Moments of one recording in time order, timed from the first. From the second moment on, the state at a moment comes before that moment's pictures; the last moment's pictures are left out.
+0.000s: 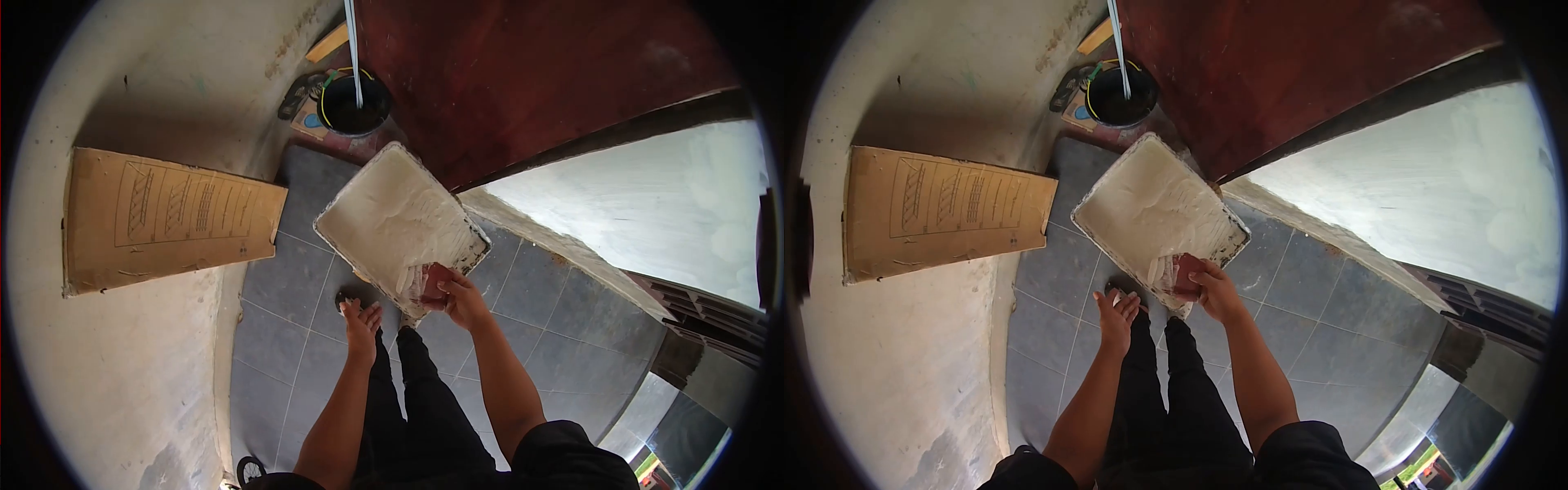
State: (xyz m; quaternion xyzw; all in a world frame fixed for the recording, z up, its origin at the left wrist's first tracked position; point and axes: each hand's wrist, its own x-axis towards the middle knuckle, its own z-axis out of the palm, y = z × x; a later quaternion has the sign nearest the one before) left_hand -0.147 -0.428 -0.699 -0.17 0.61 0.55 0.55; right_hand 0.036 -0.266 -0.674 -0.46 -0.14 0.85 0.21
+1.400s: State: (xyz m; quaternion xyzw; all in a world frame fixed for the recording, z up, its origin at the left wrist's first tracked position) left_hand -0.037 -0.140 -0.135 0.71 0.32 0.61 0.19; right_hand 0.155 -0.148 -0.066 -0.09 -0.17 0.71 0.68
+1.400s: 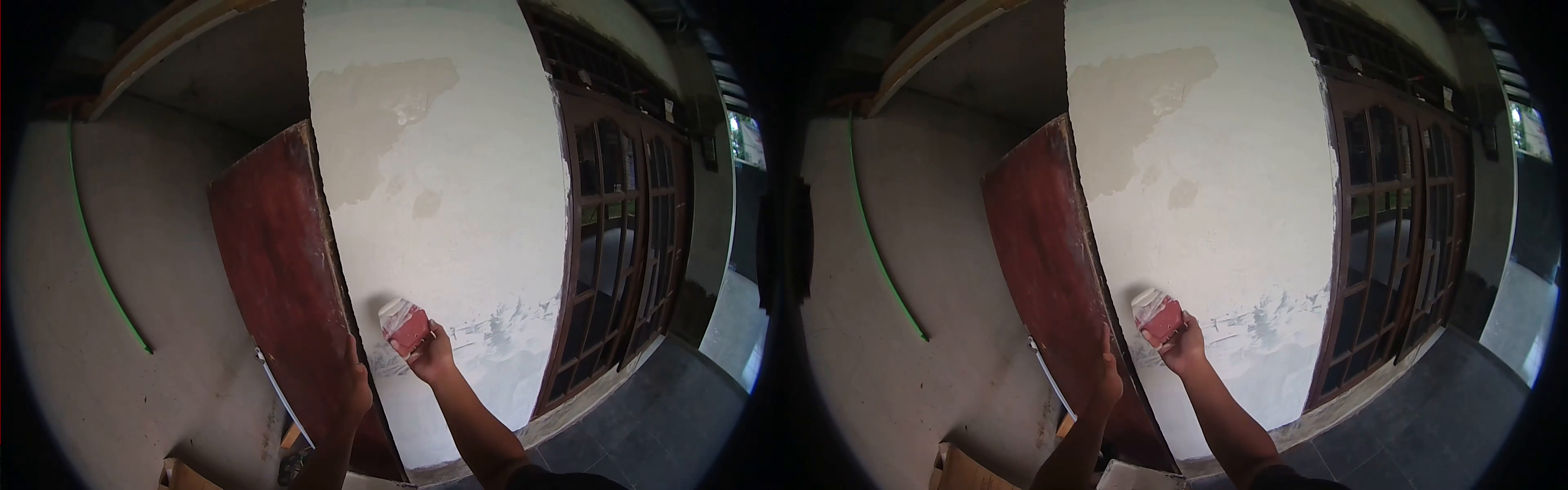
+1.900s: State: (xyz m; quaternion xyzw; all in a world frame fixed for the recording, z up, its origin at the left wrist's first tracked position) left_hand 0.148 -0.002 0.207 0.77 0.19 0.42 -0.43; right_hand 0.341 -0.064 0.272 0.01 -0.50 0.38 0.77
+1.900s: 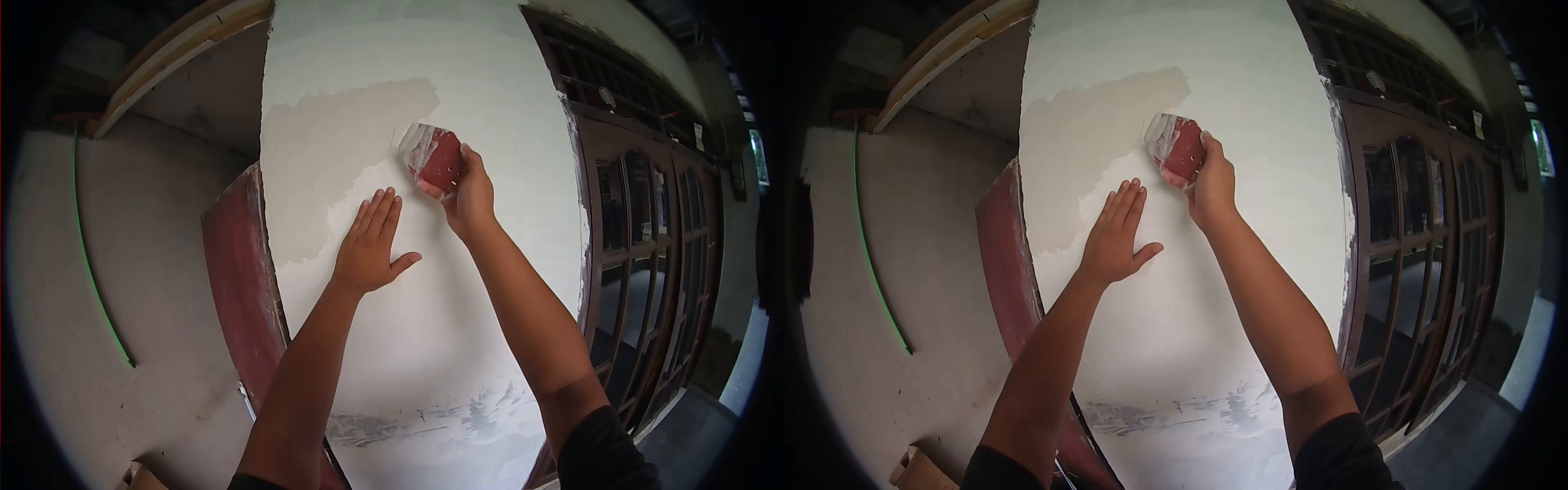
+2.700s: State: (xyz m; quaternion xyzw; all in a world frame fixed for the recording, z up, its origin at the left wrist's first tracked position) left_hand 0.154 0.023 0.222 0.73 0.18 0.46 -0.47; right_hand 0.372 0.033 0.267 -0.18 -0.65 -0.51 0.54
